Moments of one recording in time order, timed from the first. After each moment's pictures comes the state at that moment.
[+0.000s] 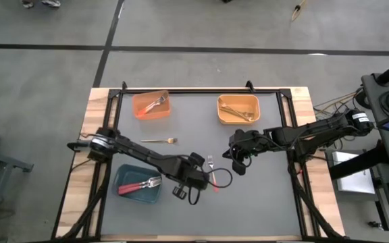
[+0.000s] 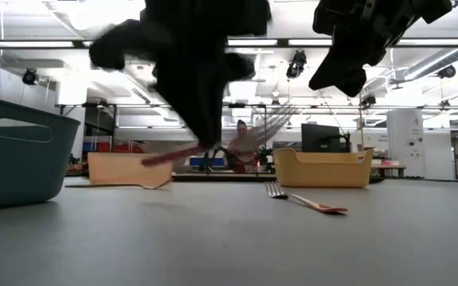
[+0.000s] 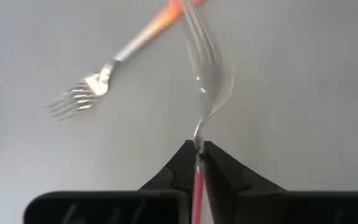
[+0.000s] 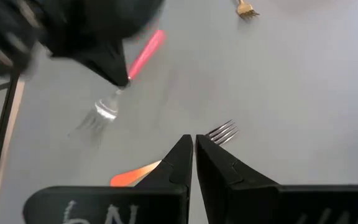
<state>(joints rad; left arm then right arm) -0.32 2.02 1.59 -0.85 -0.18 0.22 0.13 1.23 0.78 -0.23 0.03 0.39</state>
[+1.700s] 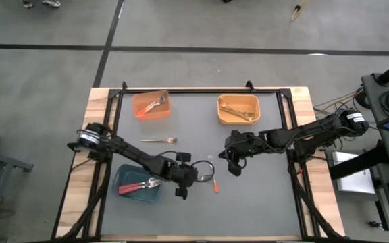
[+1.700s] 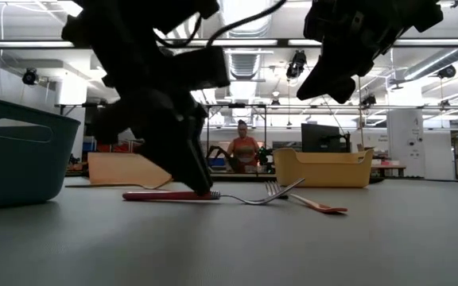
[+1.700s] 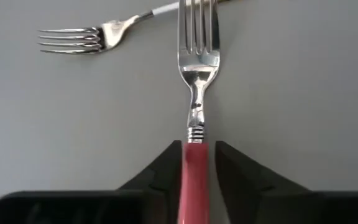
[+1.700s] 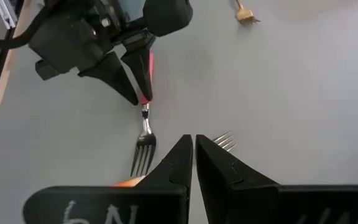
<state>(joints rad) -0.32 1.90 1.09 -0.23 -0.28 -0.14 0.13 1.31 0.77 -0.14 0.05 0.35</state>
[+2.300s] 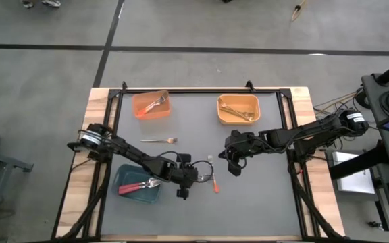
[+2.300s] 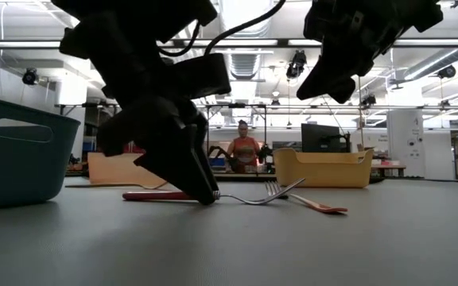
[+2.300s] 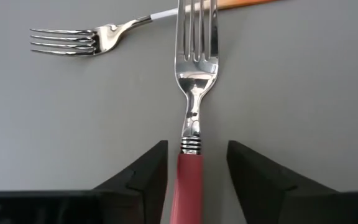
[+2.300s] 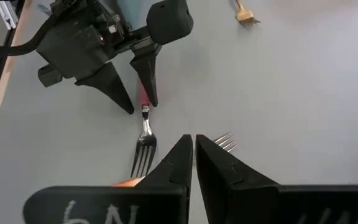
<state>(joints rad) -0.32 1.93 1.05 -0.12 -0.28 -0.17 0.13 1.31 0.77 -0.13 0.05 0.34</state>
